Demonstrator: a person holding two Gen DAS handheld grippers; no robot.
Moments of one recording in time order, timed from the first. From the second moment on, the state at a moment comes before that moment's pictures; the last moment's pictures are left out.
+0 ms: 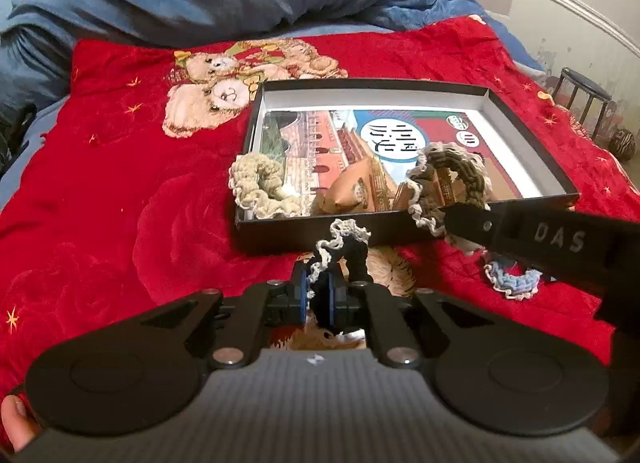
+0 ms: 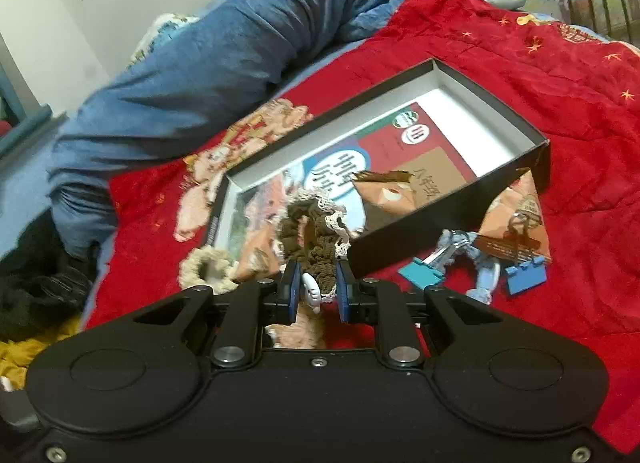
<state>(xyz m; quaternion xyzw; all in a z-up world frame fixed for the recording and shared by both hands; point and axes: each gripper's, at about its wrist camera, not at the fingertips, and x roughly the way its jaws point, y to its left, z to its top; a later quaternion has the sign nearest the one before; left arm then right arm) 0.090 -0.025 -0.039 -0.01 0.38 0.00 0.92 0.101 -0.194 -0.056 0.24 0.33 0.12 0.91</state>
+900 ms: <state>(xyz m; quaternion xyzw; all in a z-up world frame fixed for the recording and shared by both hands) 0.079 -0.036 -0.005 -0.01 0.28 -0.04 0.96 0.091 -0.230 -0.015 0.33 0.26 0.16 0.90</state>
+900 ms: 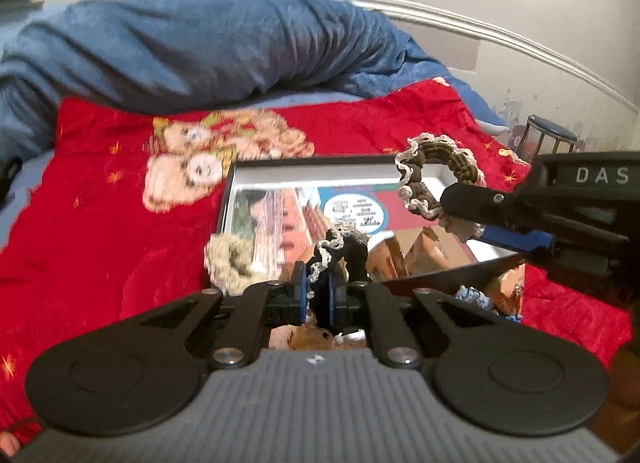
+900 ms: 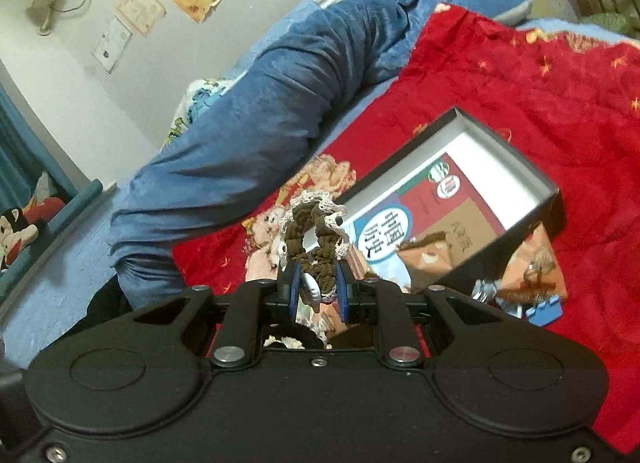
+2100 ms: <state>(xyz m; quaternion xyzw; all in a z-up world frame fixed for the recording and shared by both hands) 0.161 -0.045 0.028 0.00 0.23 -0.14 0.96 0.149 -0.311 0.006 0.33 0.22 0.19 0.90</state>
